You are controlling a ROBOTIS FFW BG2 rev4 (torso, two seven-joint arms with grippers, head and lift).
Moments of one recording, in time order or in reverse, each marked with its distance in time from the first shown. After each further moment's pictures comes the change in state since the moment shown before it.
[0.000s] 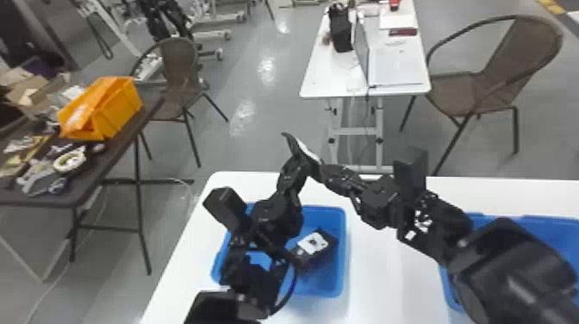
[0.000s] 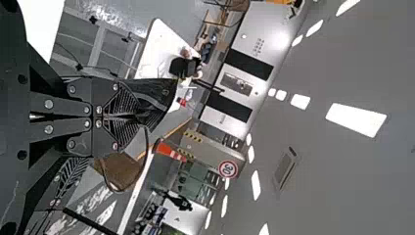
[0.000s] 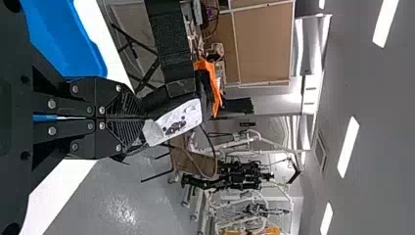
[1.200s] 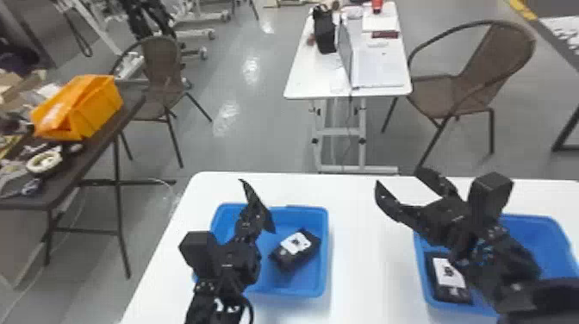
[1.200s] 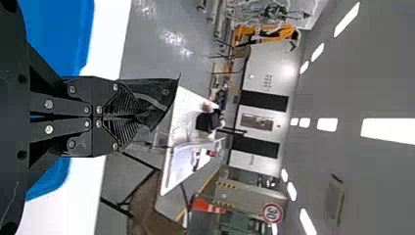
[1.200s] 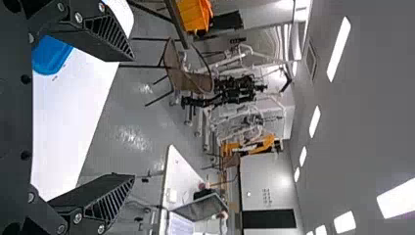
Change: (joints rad) left arm 0.130 -0.043 0.127 0.046 -0.295 -0.002 0.019; right arm 0.354 0.078 -0.522 -0.214 0.215 0.071 0.005
